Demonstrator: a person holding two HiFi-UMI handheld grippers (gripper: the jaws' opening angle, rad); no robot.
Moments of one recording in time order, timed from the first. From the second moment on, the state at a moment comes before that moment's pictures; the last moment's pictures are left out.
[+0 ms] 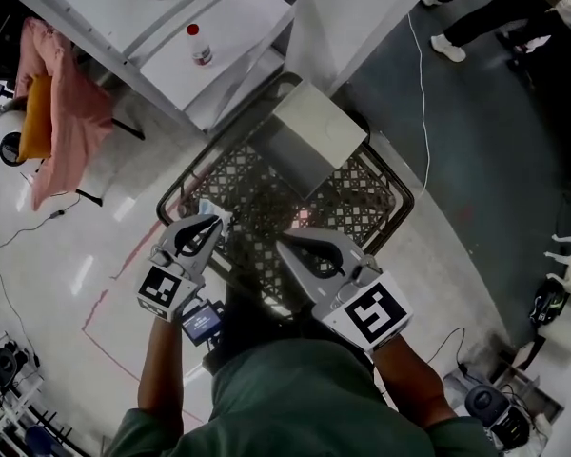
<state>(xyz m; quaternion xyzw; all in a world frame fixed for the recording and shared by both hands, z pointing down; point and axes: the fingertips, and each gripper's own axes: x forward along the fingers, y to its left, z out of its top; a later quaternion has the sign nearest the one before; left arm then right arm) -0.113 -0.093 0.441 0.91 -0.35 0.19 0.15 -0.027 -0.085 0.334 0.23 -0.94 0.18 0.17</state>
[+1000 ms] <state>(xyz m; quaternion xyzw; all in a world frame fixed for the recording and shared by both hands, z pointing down) -0.147 -0.072 0.530 0.89 -0.34 0.22 0.21 -0.075 -0.046 0.393 0.21 -0.92 0.24 0.22</state>
